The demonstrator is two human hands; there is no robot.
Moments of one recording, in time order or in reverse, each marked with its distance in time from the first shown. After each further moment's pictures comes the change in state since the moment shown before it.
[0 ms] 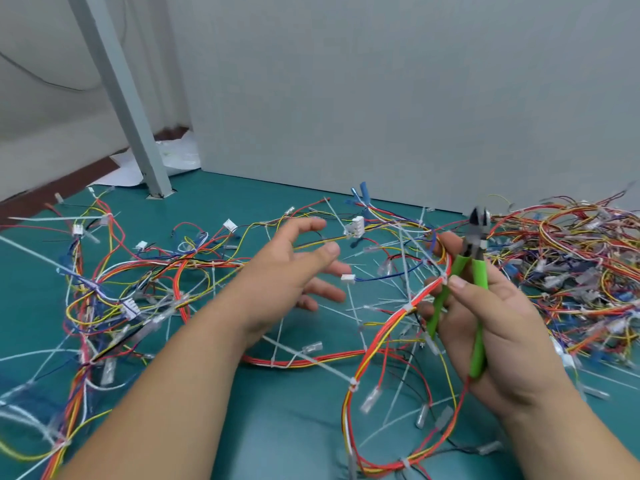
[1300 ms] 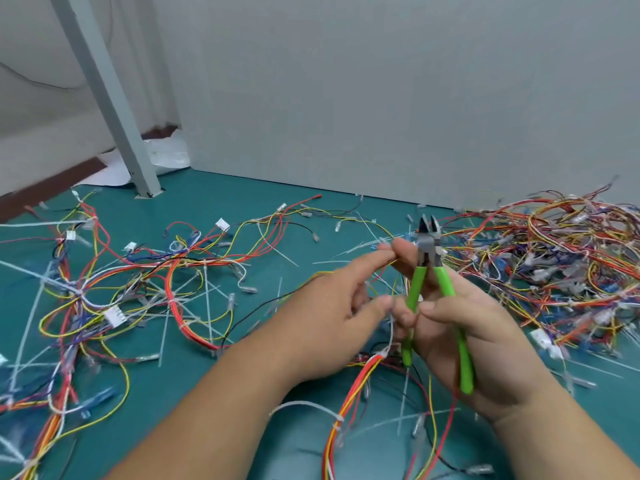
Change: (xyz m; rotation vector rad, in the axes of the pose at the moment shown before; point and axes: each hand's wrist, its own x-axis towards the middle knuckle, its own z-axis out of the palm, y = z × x) left_hand -0.011 -0.017 0.051 0.675 -0.141 0.331; right_hand -0.009 -0.003 0.009 0.094 -0.217 0.243
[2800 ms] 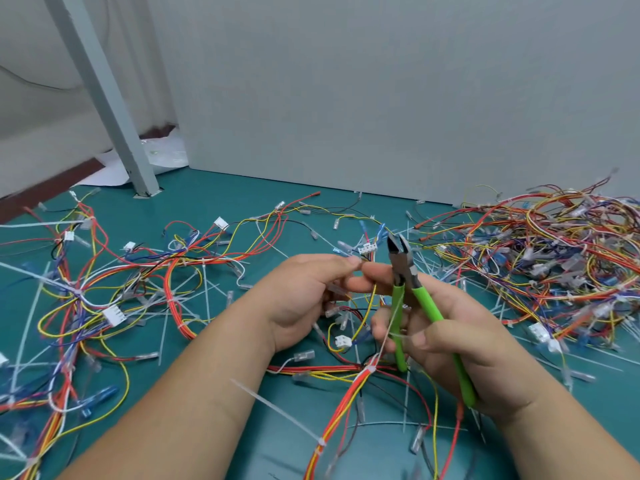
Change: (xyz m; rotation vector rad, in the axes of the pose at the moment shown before) left_hand 0.020 -0.013 -0.011 -0.930 0.018 -0.496; right_hand -0.002 0.002 -0.006 -0.166 -0.225 0.017
